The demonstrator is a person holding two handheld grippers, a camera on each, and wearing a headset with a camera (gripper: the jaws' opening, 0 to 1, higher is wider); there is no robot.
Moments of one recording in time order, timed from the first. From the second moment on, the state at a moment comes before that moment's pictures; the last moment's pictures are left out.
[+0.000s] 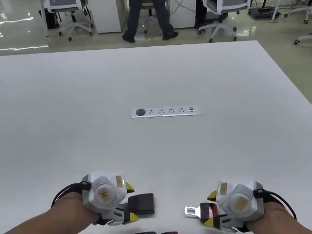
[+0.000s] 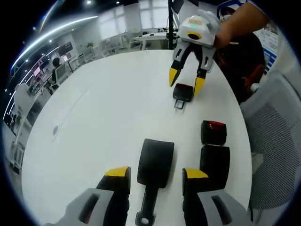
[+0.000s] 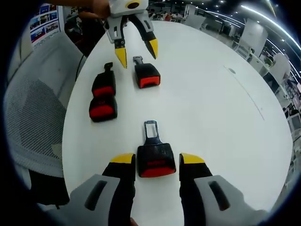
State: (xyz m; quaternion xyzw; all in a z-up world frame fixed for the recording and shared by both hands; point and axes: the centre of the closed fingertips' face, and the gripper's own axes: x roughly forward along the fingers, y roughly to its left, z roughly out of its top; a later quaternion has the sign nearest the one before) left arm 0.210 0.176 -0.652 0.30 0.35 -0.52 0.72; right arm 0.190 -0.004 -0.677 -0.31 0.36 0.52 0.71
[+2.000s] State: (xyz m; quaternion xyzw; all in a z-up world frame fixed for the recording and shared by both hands) left arm 0.211 0.171 -0.688 0.36 0.35 -0.56 0.66; right arm 0.206 0.077 -0.691 -0.31 0.33 0.57 0.69
